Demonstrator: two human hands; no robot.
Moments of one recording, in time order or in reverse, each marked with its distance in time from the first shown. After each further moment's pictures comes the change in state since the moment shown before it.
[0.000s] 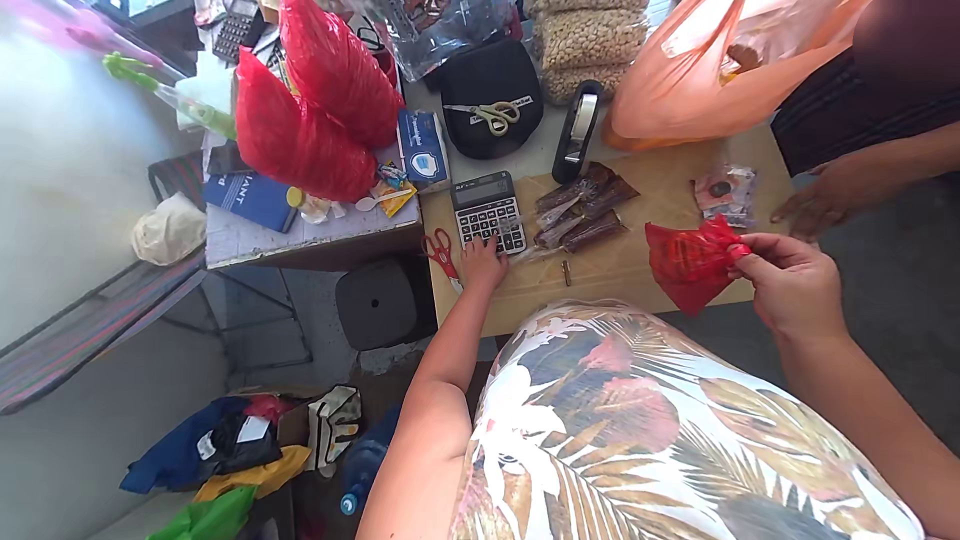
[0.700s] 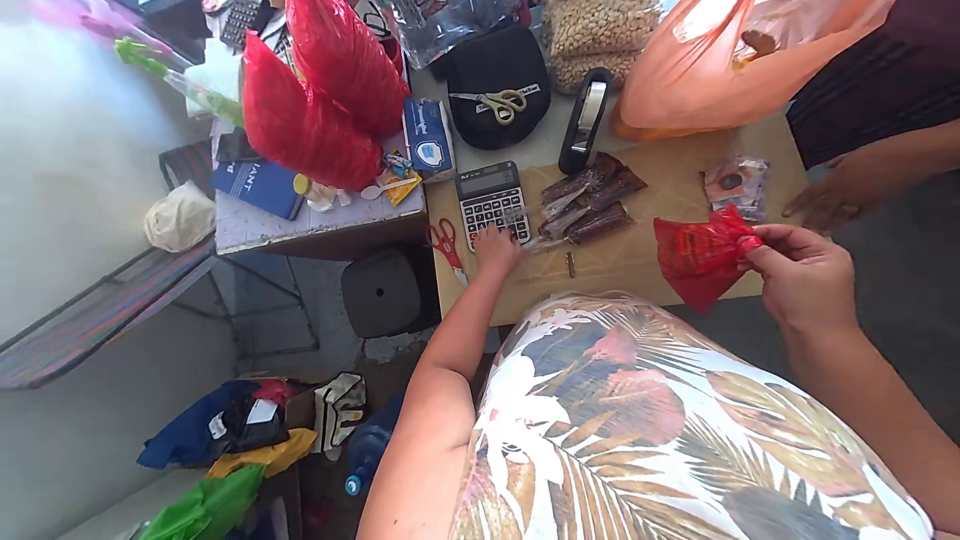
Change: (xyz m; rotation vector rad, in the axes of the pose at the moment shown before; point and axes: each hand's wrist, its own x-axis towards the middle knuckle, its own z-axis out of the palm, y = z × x) left_hand -0.006 0.026 -0.022 -0.062 -0.054 0.013; right_hand -0.003 -0.001 -0.003 -0.003 -0.025 -0.014
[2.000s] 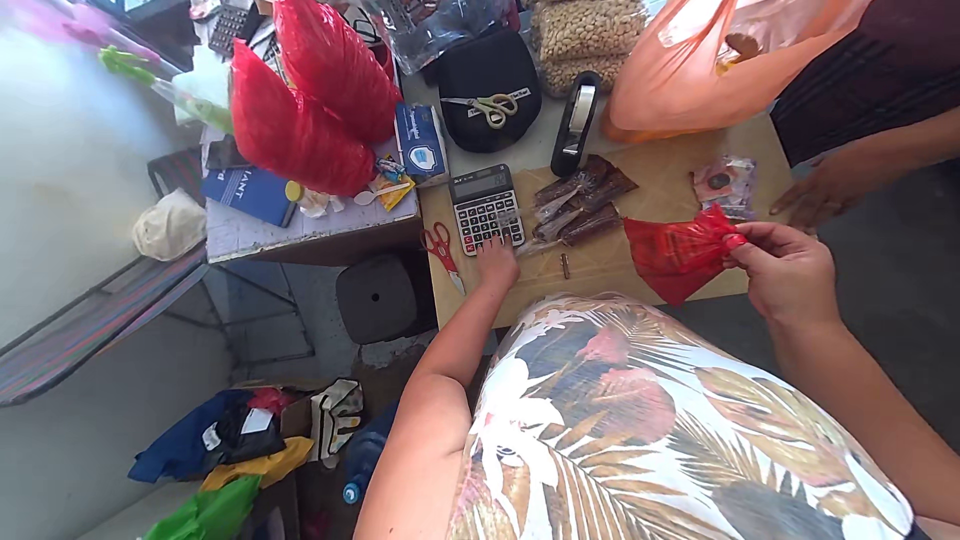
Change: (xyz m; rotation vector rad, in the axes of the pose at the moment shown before) left_hand -0.012 0.010 0.018 0.158 -0.088 0.034; right_hand 0.003 -0.003 0.004 0.035 0.007 0.025
